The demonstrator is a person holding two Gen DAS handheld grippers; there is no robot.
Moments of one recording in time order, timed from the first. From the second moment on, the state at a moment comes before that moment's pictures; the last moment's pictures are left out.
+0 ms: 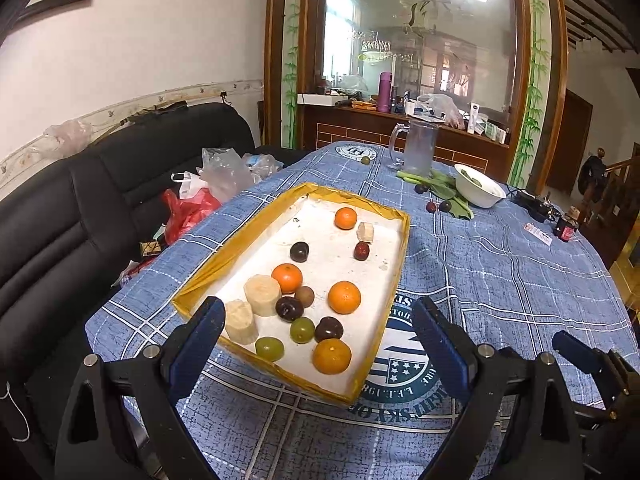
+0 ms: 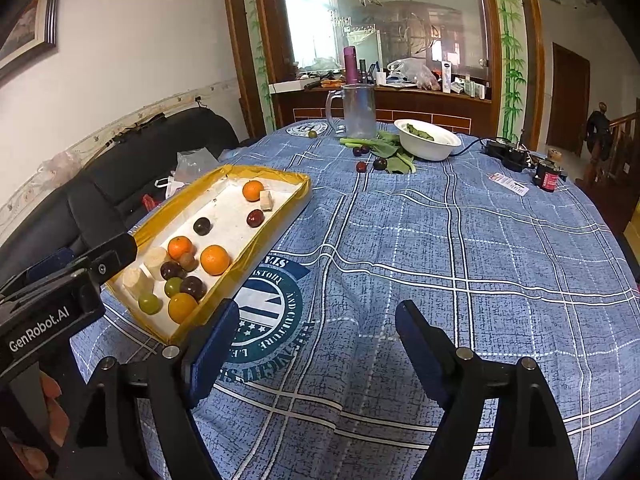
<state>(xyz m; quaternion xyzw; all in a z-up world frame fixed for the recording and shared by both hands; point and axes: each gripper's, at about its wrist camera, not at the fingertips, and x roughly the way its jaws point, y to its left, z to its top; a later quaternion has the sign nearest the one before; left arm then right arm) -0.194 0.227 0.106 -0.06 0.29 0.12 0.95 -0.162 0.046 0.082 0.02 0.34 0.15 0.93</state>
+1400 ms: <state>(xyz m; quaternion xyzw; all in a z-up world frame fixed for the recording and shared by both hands) -0.204 0.238 0.085 -0.09 0.29 0.17 0.94 -0.168 0.074 0.070 -0.03 0.33 0.17 0.93</state>
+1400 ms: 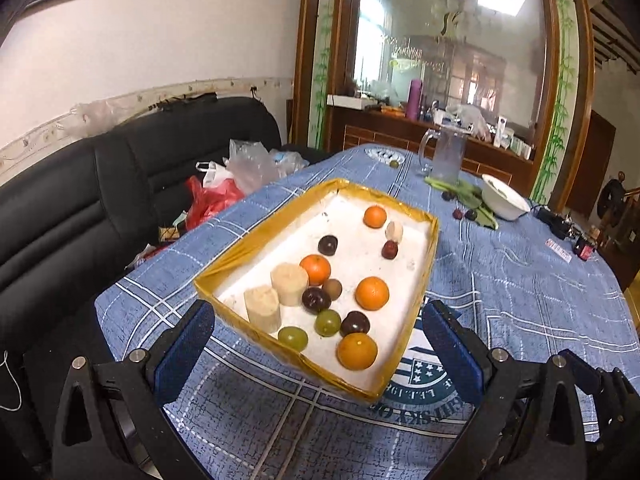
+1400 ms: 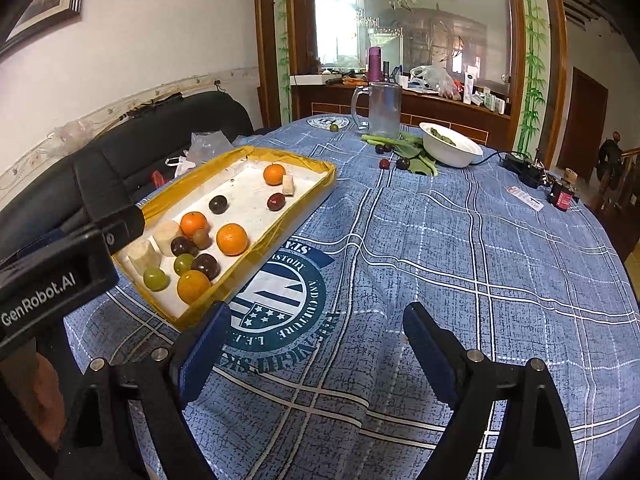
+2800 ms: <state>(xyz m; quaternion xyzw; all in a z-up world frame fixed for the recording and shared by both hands) -0.180 0.262 0.055 -0.12 0.35 0.17 0.91 -0.135 0.102 0.053 -0.06 0.37 0.16 0.91</state>
